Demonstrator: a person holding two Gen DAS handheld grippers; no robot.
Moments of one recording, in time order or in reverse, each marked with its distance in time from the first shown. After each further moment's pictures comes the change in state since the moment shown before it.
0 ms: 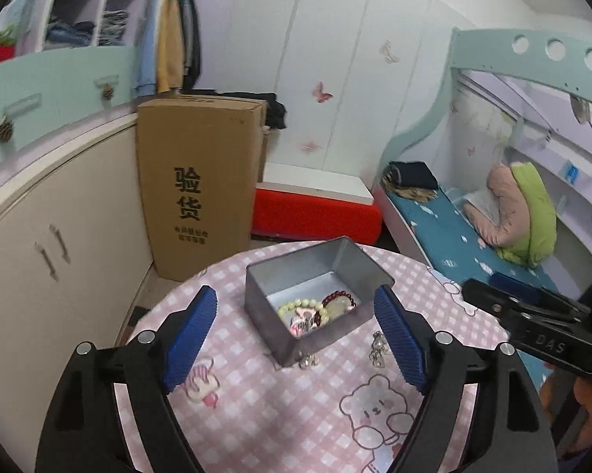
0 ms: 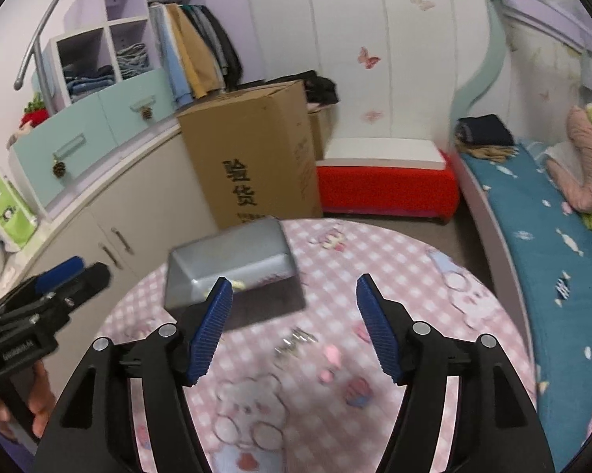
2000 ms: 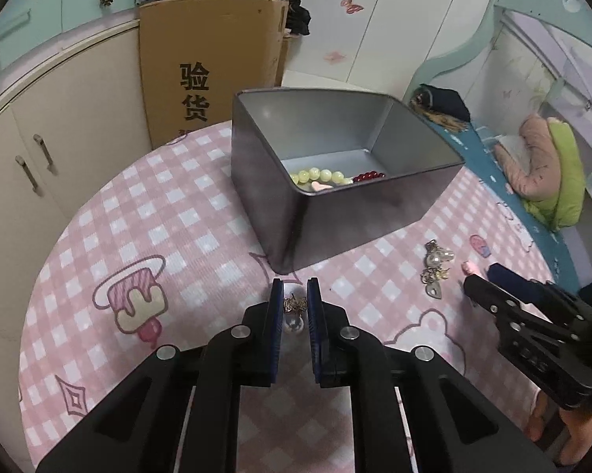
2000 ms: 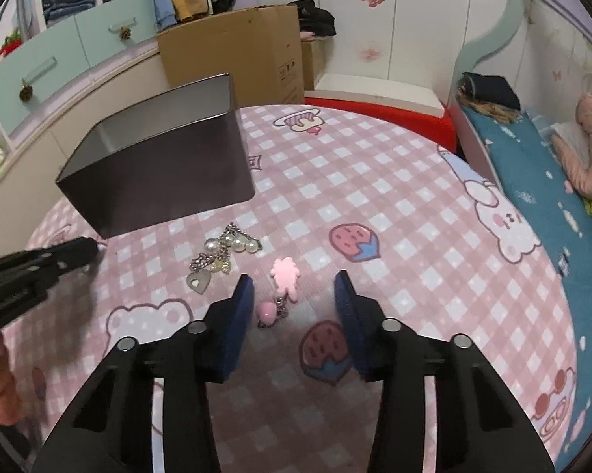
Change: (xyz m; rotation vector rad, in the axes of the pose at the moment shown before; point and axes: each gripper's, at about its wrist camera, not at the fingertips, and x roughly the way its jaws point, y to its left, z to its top) left arm 0.099 0.010 -0.062 -0.054 0.314 0.048; right arm 0.103 -0.017 -0.063 -0.105 0.221 -0.071
